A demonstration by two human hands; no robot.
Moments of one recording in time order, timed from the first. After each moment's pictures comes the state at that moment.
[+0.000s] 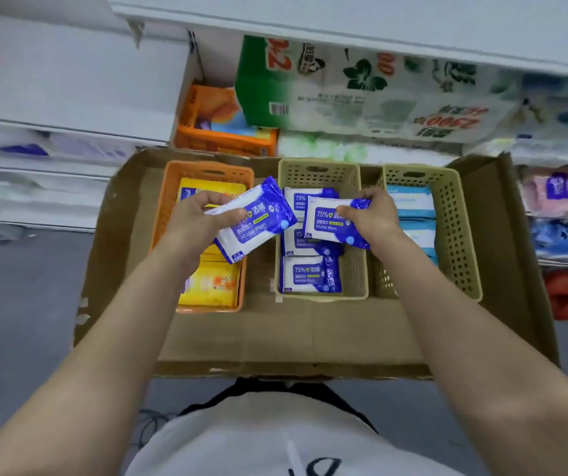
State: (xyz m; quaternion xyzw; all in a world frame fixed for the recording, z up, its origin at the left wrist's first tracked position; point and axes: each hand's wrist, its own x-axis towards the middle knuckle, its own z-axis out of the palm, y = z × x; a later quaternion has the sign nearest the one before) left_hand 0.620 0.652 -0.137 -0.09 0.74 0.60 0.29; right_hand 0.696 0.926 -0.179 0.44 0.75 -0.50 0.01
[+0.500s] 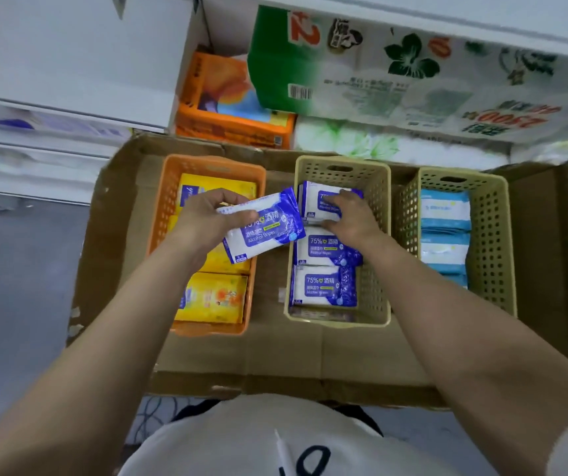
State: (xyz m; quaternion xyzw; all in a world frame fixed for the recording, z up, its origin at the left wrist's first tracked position) left_hand 0.569 0.664 -0.183 -0.10 0.77 0.53 0.34; right_hand 0.629 0.925 -0.267 0.20 0.92 -0.26 0.22
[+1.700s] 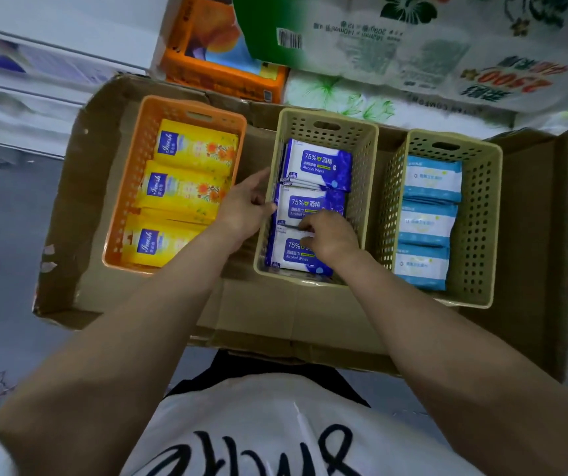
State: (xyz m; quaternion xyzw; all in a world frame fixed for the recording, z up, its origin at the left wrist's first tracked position) left_hand 0.644 0.736 -0.231 -0.05 0.82 0.47 0.32; right_hand 0.714 0.902 -0.274 0.10 0.93 -0.23 0.27
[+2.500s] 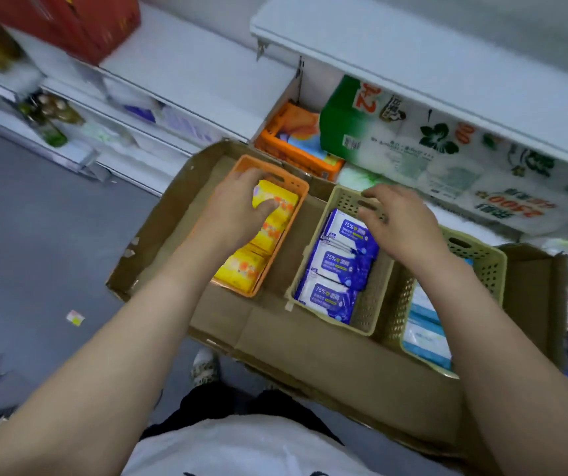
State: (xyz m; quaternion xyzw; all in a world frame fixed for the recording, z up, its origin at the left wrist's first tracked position) left_hand 0.660 0.648 -0.078 0.04 0.95 0.32 0.06; right_hand 0.674 0.916 -0.087 -0.03 0.99 -0.17 0.03
